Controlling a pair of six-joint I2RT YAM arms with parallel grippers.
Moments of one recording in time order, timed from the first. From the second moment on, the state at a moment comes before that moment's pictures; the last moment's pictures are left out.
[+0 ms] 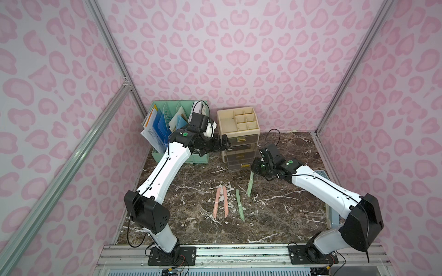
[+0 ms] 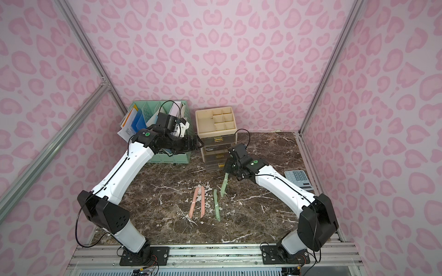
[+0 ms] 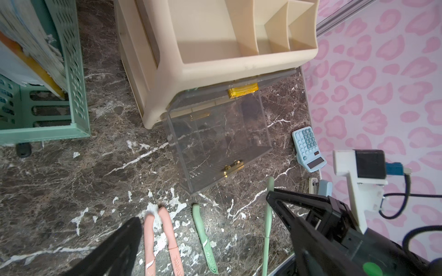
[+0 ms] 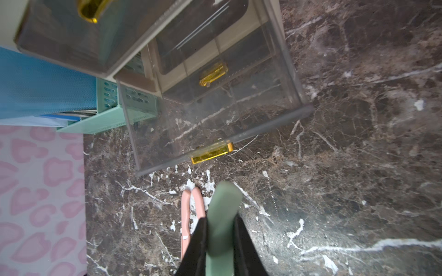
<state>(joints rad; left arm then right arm) -0.38 1.70 1.84 -0.97 0.33 -0.47 0.67 1.50 1.26 -0.58 0.01 0.89</state>
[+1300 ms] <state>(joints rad) -0.32 1.94 2.13 -0.95 0.42 -0.46 0.52 1.81 1.55 -0.40 -0.08 1.42</state>
